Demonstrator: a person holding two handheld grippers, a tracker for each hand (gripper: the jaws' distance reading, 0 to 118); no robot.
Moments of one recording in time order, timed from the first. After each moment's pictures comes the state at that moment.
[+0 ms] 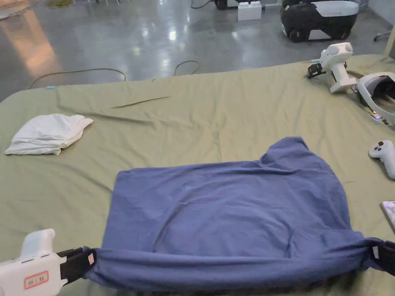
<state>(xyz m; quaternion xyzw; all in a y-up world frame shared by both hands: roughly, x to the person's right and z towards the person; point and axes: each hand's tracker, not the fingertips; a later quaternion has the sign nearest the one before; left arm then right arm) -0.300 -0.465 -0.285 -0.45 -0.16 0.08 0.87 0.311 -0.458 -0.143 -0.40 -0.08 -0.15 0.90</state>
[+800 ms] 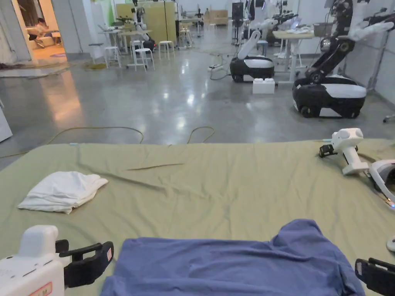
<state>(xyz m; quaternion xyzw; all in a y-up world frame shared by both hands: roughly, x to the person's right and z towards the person) -0.264 -0.353 -0.290 -0.21 -0.16 0.02 0.96 0.323 -0.385 -0.204 -0.27 -0.06 -0.14 0.95</state>
